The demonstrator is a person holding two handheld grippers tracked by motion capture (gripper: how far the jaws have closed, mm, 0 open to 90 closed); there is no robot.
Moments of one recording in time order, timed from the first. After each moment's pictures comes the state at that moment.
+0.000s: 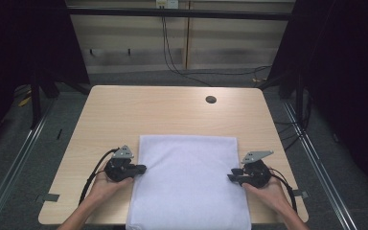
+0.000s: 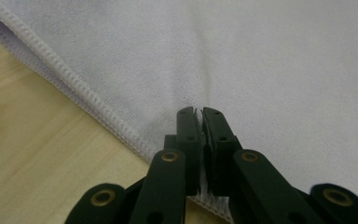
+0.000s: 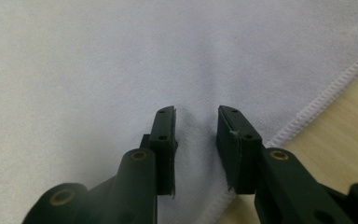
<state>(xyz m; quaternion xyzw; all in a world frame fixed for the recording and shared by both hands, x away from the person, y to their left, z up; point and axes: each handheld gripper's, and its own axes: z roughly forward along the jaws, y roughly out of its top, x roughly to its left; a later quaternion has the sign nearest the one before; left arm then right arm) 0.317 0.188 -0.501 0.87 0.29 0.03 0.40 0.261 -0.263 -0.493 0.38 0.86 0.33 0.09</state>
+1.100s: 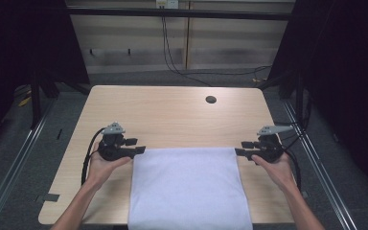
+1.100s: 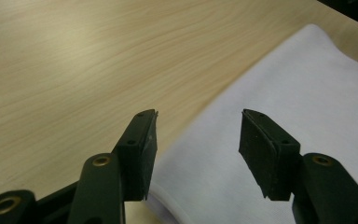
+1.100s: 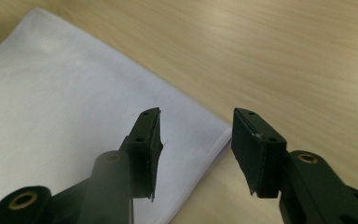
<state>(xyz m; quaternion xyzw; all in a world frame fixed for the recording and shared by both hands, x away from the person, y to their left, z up) 0.369 0.197 -0.456 0.82 0.35 0.06 0.45 0.316 -0.298 -0.445 0.43 0.80 0.41 0.11</state>
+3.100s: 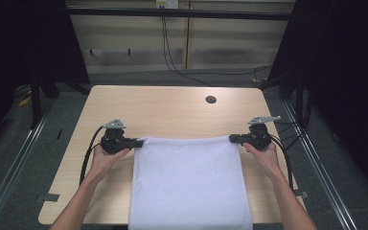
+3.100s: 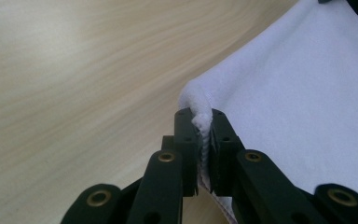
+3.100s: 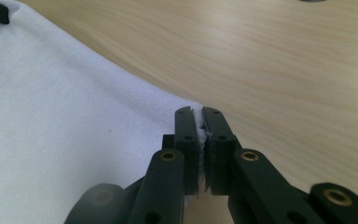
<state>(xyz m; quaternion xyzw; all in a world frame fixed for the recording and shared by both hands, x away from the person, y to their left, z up) 0.393 0.202 -0.467 0.83 0.33 0.03 0.46 0.364 -0.291 -0.466 0.44 0.78 0.43 0.10</state>
